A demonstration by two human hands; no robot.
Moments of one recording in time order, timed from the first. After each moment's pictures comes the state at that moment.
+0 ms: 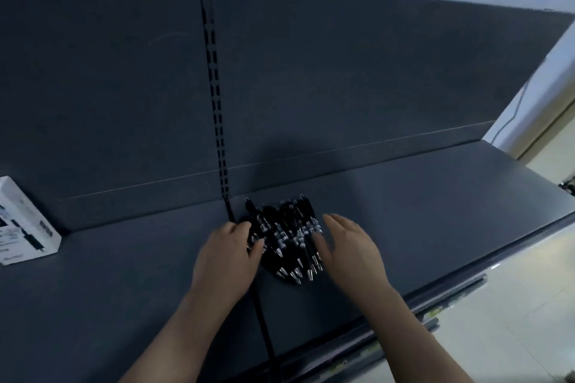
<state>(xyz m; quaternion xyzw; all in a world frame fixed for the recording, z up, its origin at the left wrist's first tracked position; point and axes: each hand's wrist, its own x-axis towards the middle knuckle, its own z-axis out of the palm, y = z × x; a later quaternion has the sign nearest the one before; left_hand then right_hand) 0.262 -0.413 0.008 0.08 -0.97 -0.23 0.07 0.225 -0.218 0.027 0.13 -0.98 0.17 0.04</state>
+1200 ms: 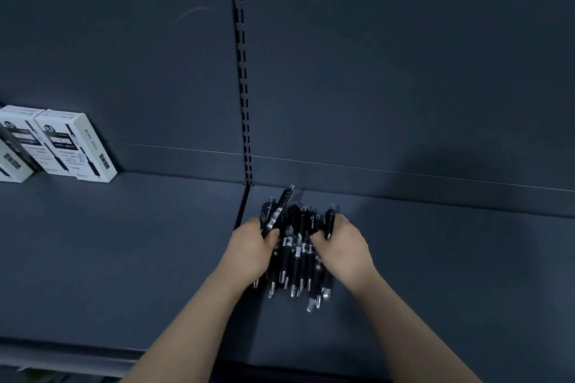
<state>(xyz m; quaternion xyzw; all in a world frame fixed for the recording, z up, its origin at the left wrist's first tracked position) 0.207 -0.341 -0.012 0.34 -0.85 -0.39 0.06 0.108 -0.207 -0.009 0.22 -0.92 0.30 -0.14</state>
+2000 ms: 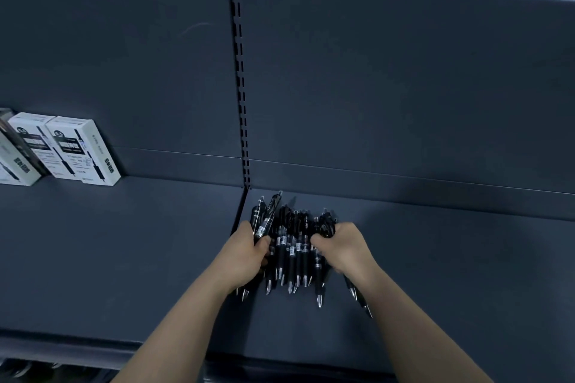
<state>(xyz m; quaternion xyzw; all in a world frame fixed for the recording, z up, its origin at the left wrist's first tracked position) 0.229 -0.336 0.000 0.33 -0.82 -0.46 0.02 0.097 -0.193 -0.008 0.16 -0.86 0.42 -0.25</state>
